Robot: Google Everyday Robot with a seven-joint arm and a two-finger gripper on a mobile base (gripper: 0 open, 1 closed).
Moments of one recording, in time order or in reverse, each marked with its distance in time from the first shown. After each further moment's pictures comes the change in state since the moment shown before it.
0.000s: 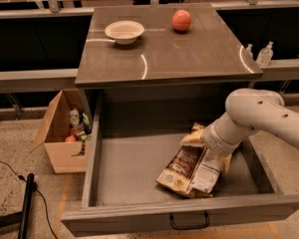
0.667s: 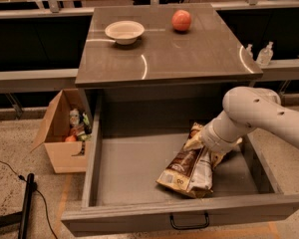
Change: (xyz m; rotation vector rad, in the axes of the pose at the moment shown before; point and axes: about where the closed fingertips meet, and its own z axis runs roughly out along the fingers) arm 0.004 -0.002 0.002 -0.011 -0.004 -0.026
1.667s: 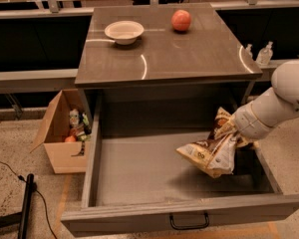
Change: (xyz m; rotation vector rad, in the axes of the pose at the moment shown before) arm 0.024 0.022 -0.089 0.097 -0.015 0.265
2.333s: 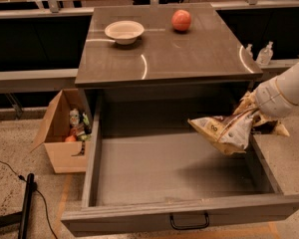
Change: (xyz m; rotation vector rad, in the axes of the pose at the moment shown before) arm 0.033 -0.020 -0.076 0.096 0.081 0.178
